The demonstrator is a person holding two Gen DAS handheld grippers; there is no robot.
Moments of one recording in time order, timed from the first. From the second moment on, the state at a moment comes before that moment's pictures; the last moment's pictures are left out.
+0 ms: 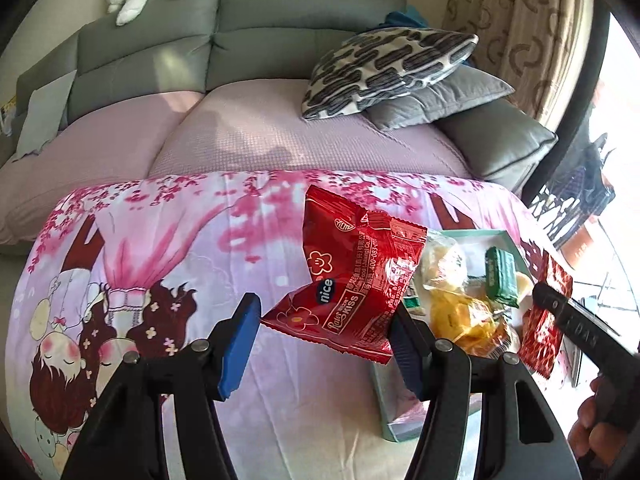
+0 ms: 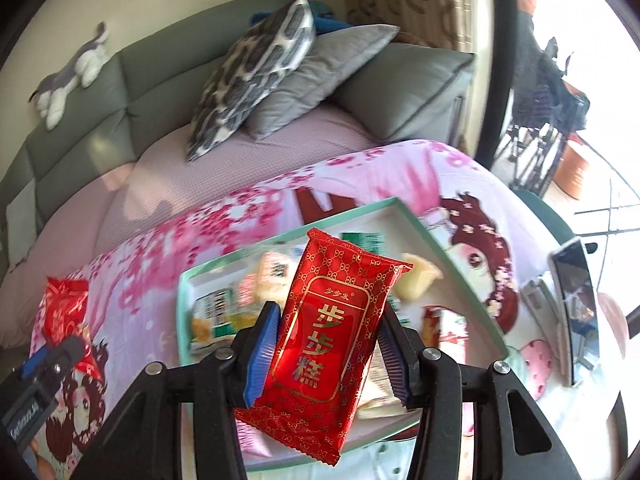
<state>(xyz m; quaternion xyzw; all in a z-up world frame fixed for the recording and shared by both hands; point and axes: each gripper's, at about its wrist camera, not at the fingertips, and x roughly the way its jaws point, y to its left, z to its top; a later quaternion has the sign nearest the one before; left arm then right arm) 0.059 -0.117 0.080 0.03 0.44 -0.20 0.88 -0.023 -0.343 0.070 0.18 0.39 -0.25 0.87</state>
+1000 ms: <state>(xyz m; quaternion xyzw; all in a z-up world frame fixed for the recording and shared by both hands) 0.071 -0.198 0.024 0.08 0.46 -0.25 0.85 -0.001 -0.390 0.034 0.18 0.38 -0.27 0.87</state>
